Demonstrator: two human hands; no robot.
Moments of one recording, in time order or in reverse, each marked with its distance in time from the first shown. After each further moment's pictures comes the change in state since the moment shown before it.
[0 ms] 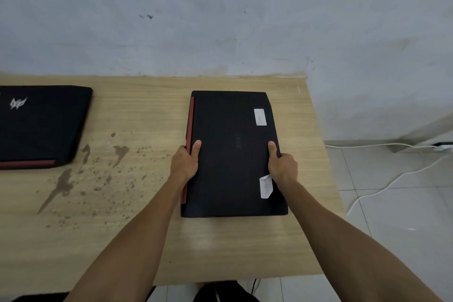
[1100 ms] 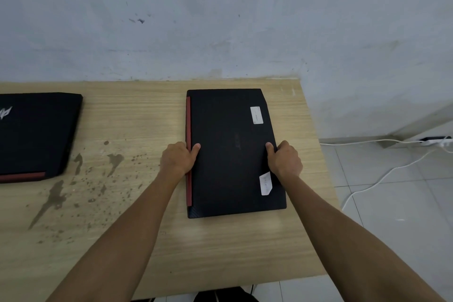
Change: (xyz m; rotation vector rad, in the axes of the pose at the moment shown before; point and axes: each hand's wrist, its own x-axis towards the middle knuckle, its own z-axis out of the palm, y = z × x) left_hand 0.026 0.018 -0.019 0.528 0.030 0.142; right_hand 0.007 -0.024 -0.016 -0.333 0.117 -0.138
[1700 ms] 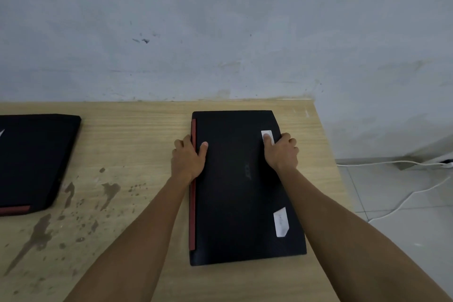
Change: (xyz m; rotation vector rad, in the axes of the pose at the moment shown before) left_hand 0.064 0.026 -0.002 -0.312 0.065 0.044; right_hand 0.075 -0.075 0.013 0.133 0.020 -0.055
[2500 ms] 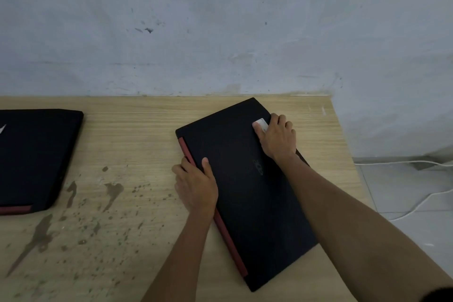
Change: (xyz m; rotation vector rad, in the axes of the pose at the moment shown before) left_hand -0.054 0.002 0.033 0.023 0.312 -0.248; right_hand 0.036 -0.032 0.032 -0.370 0.099 -0.366
